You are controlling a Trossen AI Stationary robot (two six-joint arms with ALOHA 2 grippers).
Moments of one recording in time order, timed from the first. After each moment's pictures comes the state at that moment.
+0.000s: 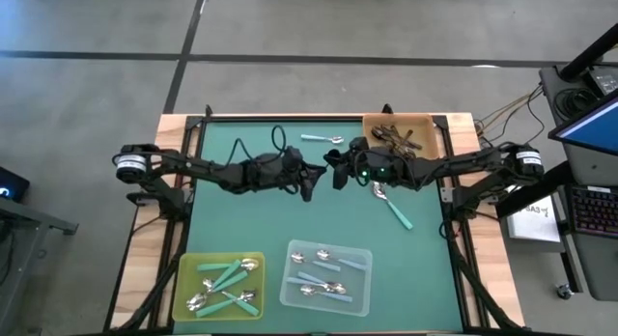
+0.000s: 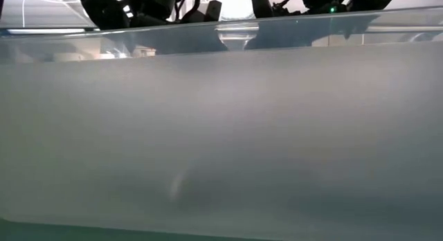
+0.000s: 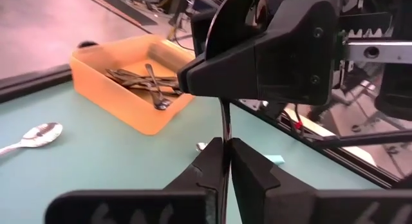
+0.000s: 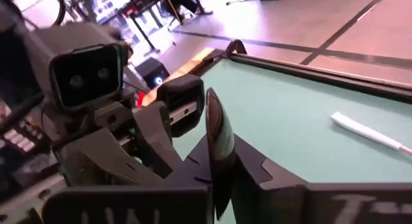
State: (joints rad) left arm 0.09 1.61 0.82 0.60 -0.17 -0.45; right arm -0.15 1.42 0.78 0.41 0.28 0.57
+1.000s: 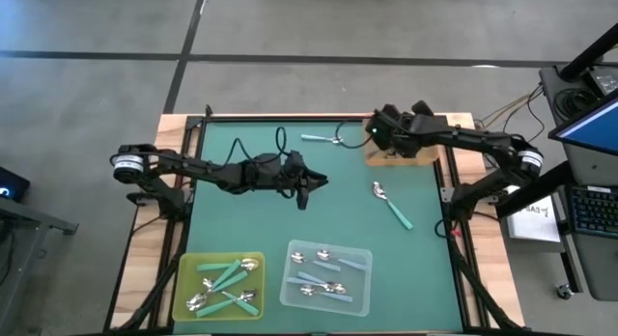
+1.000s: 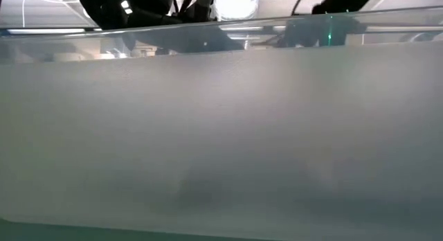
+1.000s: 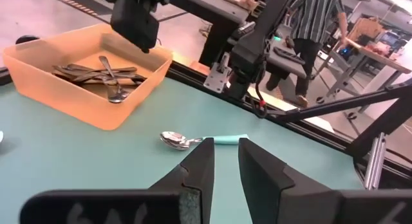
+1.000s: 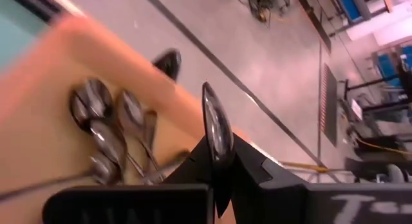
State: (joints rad) left arm 0.09 1.60 0.82 0.57 -0.01 -0.39; right arm -0.51 1.43 1.05 -0.83 0.87 0.24
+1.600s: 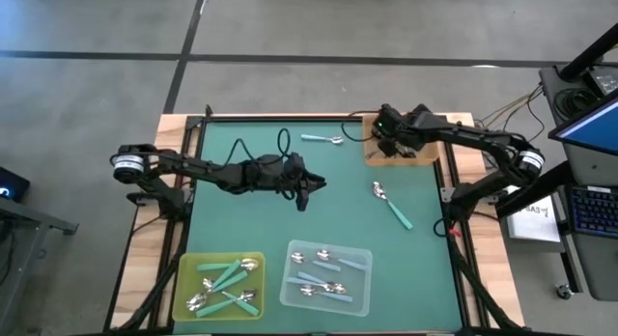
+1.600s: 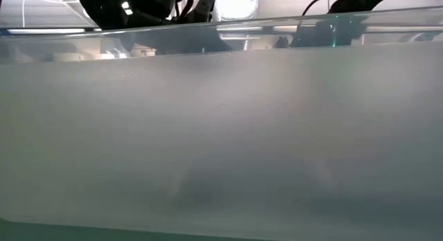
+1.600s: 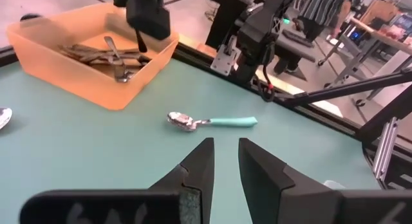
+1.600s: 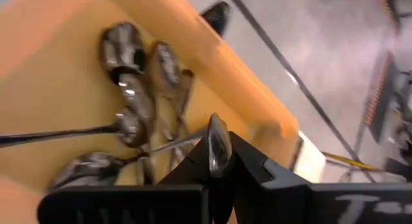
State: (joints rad) left arm 0.09 1.60 0.82 0.51 -0.02 -0.39; right arm -0.63 1.42 0.99 -0.80 0.63 0.11
